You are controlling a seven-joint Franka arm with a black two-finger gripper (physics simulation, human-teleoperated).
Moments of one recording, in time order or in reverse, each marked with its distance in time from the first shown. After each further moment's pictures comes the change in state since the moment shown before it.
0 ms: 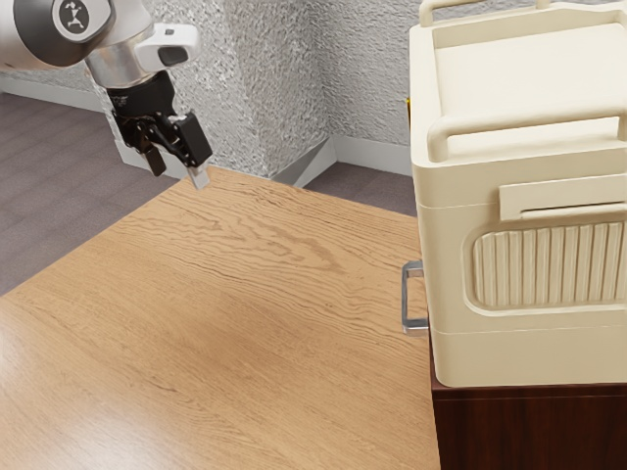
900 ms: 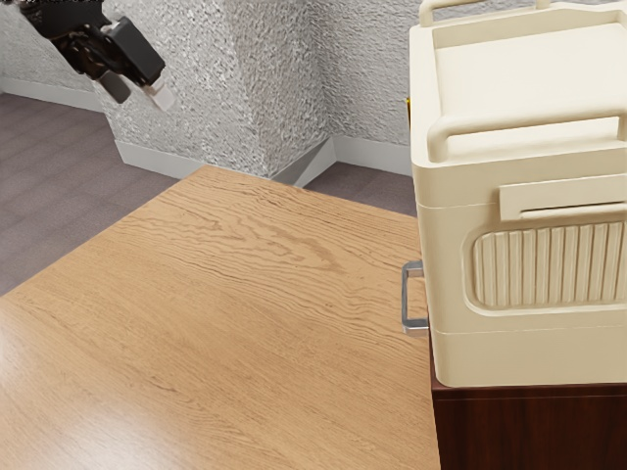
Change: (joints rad) arm -0.293 -0.169 0.250 0.080 -0.084 -0.002 -0.046
